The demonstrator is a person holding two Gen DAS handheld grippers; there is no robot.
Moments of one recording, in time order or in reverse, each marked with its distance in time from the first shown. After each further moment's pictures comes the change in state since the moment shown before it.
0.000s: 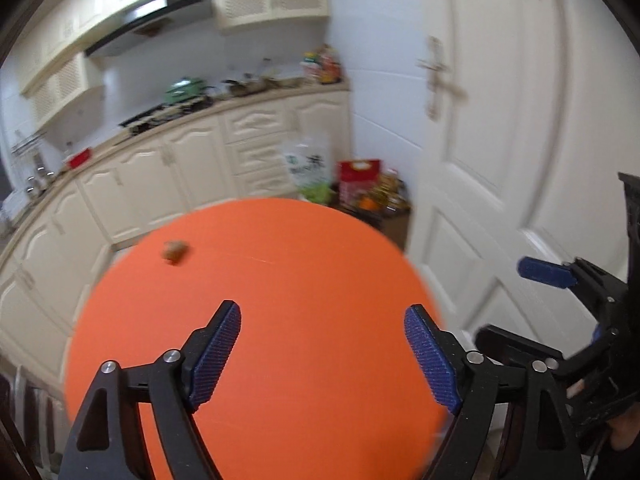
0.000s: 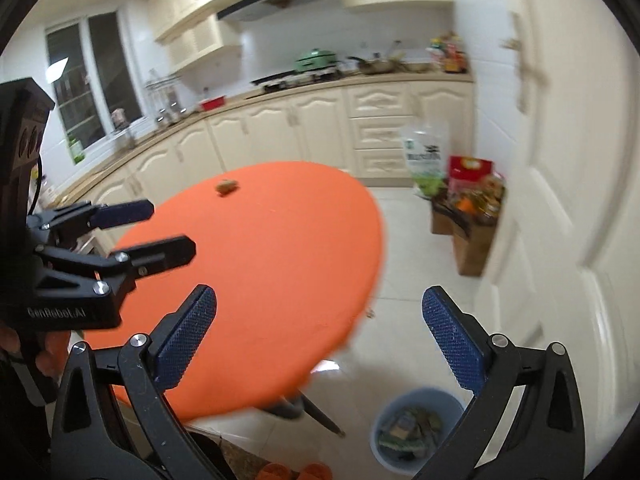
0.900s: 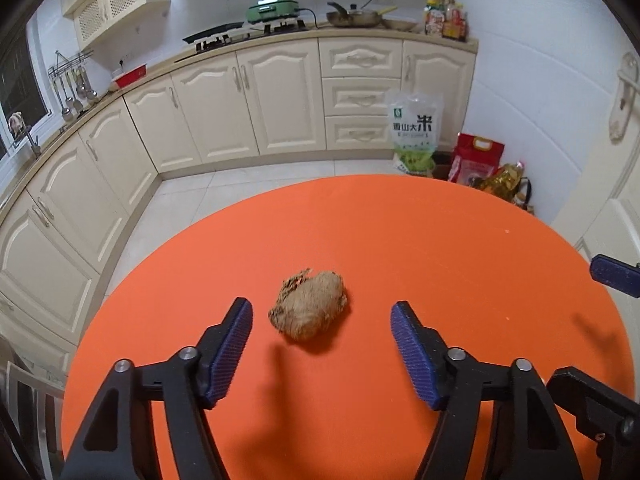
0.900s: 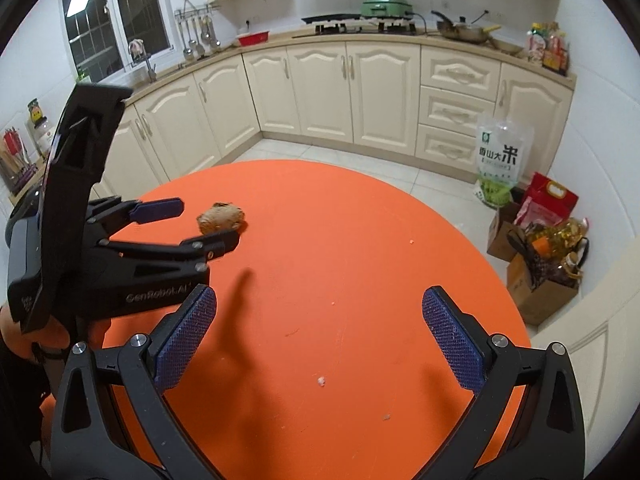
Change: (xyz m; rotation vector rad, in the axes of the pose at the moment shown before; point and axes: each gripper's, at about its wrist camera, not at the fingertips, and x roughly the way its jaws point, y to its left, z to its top) left arm 0.274 0.184 0.086 -0.191 0.230 0.156; right arm 0.279 0.049 0.121 -0.158 0.202 0.068
